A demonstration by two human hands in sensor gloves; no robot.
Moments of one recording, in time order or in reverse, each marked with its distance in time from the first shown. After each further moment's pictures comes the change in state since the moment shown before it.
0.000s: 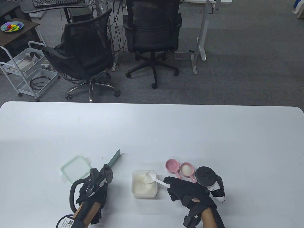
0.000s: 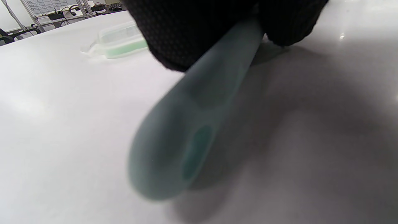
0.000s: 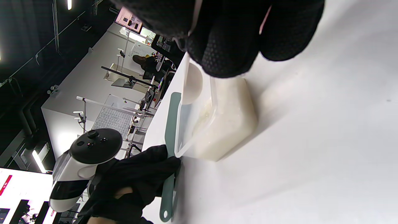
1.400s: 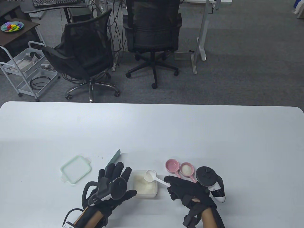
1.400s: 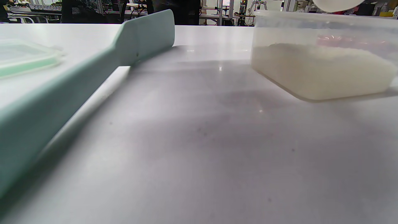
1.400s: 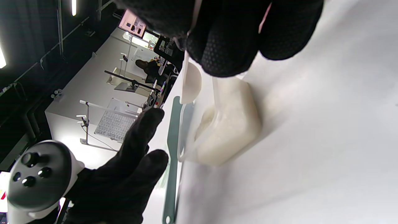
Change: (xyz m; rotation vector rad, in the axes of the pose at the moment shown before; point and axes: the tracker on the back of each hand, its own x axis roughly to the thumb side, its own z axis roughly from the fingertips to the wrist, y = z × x) left_hand 0.036 0.012 0.049 0.158 -0.571 0.064; right_hand 0.002 -0.002 0.001 -0.042 -0.028 -0.014
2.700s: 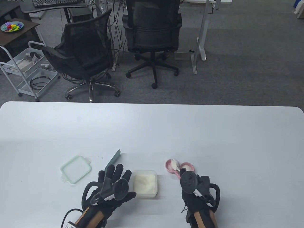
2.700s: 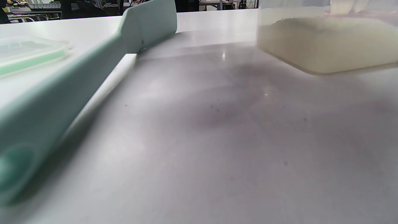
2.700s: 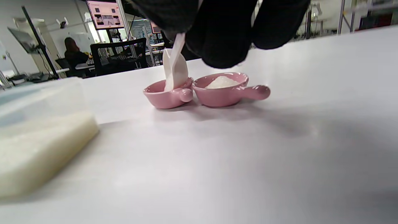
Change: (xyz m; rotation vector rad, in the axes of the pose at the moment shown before) left_hand 0.005 -0.003 -0.001 -0.065 0.012 -0.068; right_hand 0.022 0.015 0.002 -0.391 0.236 0.956
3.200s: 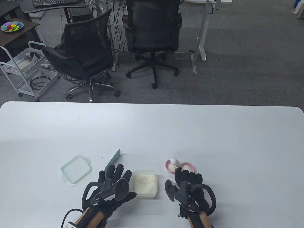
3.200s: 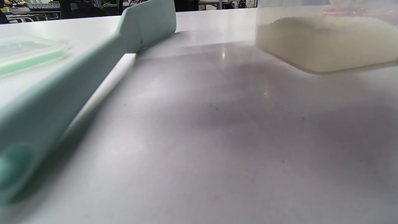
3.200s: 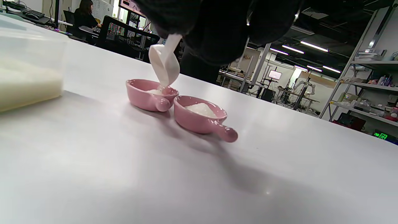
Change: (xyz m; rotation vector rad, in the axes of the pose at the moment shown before) left_hand 0.001 -0.001 0.000 -0.002 -0.002 -0.003; right_hand 0.034 0.003 0.010 -0.107 -0.038 0.412
